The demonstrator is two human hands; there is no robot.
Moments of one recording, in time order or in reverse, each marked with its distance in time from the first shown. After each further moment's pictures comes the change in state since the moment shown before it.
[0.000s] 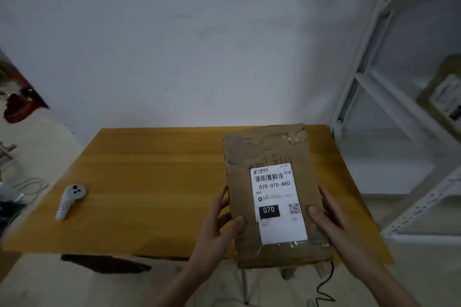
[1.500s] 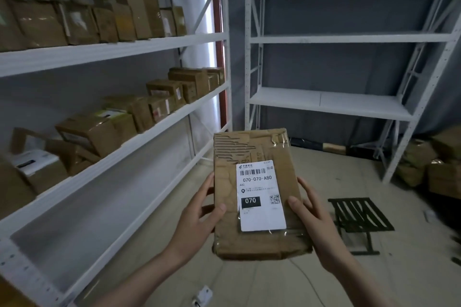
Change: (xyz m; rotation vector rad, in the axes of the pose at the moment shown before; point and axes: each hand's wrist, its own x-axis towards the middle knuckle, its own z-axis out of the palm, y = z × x) left_hand -0.247 0.045 0.641 0.127 -1.223 0.402; right_hand -0.565 -0.010 -0.408 0.108 1.296 -0.236
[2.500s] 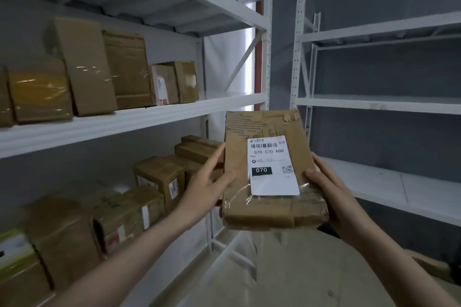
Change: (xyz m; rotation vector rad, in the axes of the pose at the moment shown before) left_hand 0.568 -0.008 -0.093 0.080 0.222 0.108; right_hand 0.614 -0.094 0.047 0.083 -0.321 -0.199
